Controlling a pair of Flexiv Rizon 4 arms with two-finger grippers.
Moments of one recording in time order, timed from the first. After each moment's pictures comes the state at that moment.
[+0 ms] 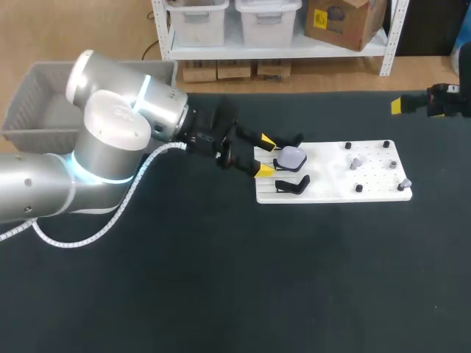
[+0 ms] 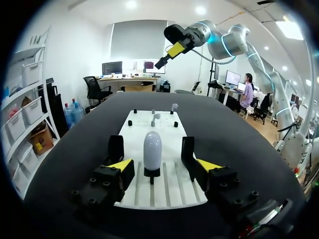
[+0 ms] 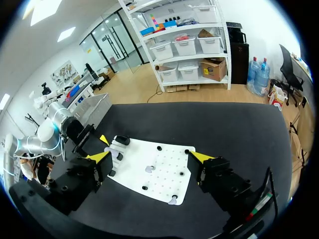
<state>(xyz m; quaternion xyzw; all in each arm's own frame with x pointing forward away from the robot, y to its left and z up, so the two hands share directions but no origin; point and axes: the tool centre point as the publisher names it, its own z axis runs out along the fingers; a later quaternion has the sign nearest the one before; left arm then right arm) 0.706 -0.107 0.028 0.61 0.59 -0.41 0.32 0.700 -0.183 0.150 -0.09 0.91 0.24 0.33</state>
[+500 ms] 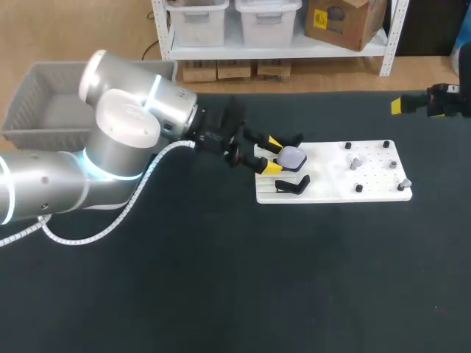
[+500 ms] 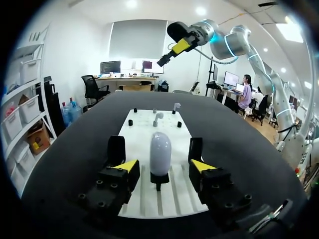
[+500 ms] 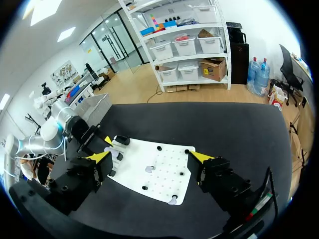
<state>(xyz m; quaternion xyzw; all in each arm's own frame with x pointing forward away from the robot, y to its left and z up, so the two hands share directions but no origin) 0.714 -0.121 0.019 0.61 0.59 -0.42 0.32 0.700 -0.183 0.150 -0.09 0.91 0.24 0.33</state>
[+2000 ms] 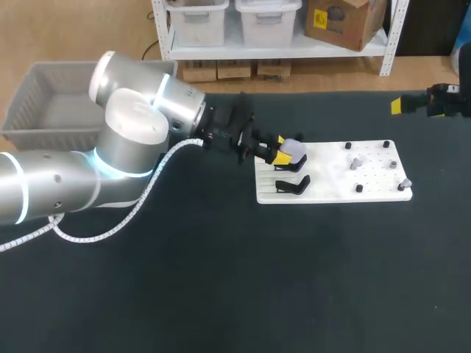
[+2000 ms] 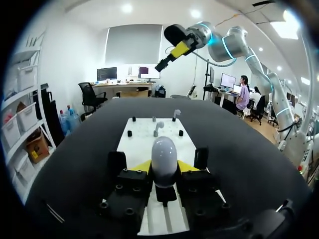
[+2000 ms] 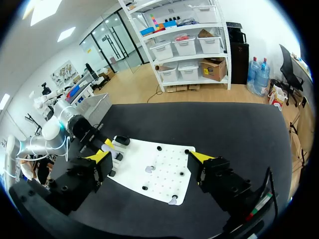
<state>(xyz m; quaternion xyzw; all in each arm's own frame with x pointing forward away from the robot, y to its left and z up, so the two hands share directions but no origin) 0.719 -0.141 0.033 0.62 0.56 -0.43 0.34 0.700 -0.183 0.150 -0.09 0.91 0.24 0.33</state>
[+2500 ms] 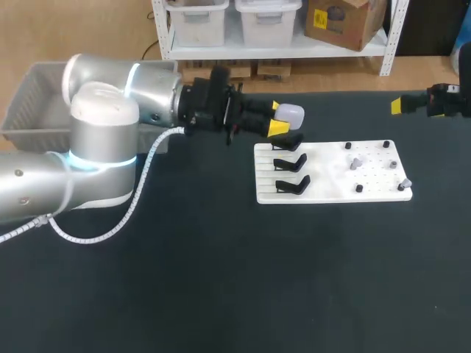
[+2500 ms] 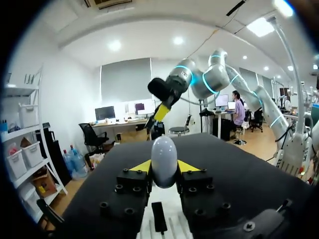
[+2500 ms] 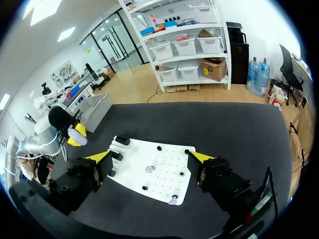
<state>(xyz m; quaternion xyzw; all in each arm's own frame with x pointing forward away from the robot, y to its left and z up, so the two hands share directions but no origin) 0.697 -0.133 0.138 0.59 0.46 -0.48 0.46 0.700 -0.183 0.150 -0.09 0.91 0.24 0.33</state>
